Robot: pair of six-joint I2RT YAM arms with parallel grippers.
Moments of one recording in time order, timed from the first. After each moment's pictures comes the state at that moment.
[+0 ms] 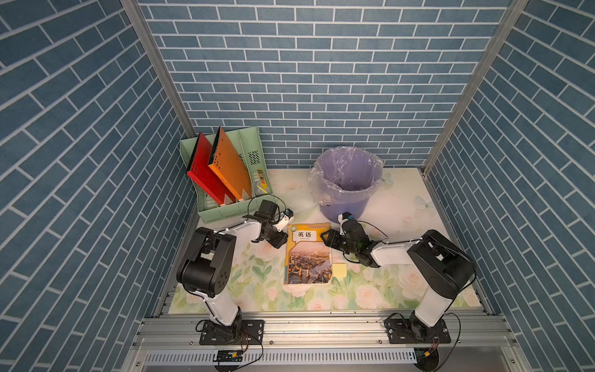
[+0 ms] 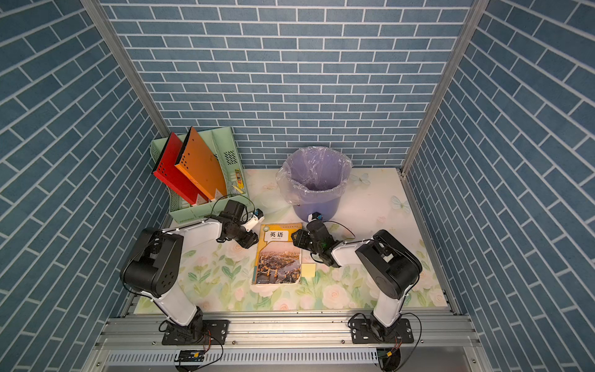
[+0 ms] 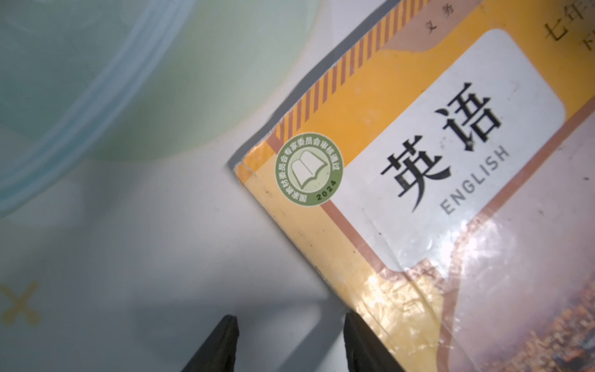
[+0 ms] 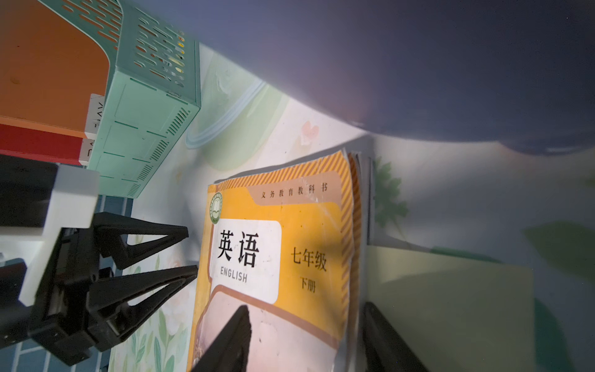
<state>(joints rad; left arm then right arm) -0.30 1.71 0.93 -0.37 0.20 0.40 0.75 1.75 0.70 0.44 -0.12 0.89</state>
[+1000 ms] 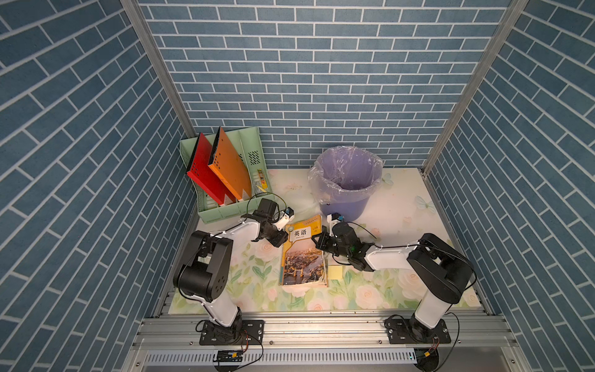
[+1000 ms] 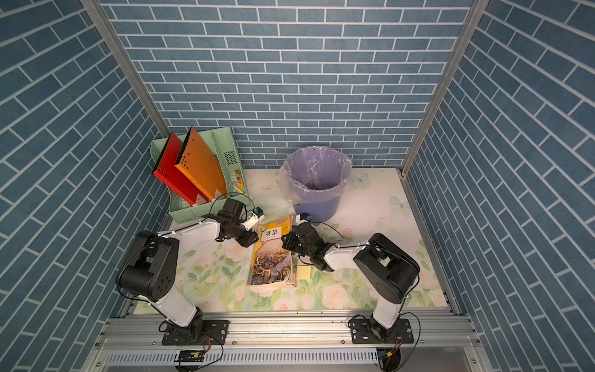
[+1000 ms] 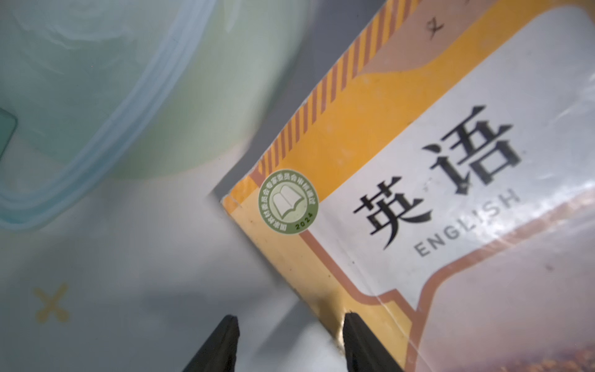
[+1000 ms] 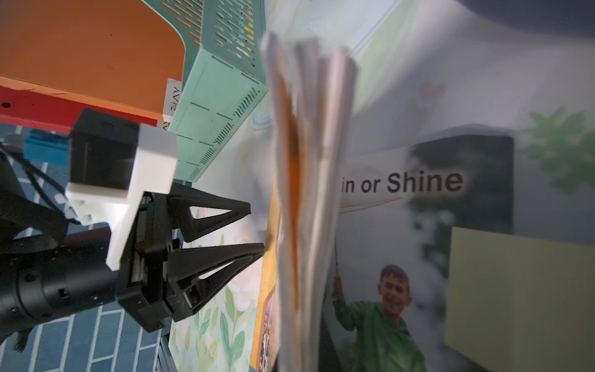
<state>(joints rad) -0.30 1.66 0.95 -0.41 0.23 0.42 0.91 1.71 0.78 0.42 -0.07 0.99</state>
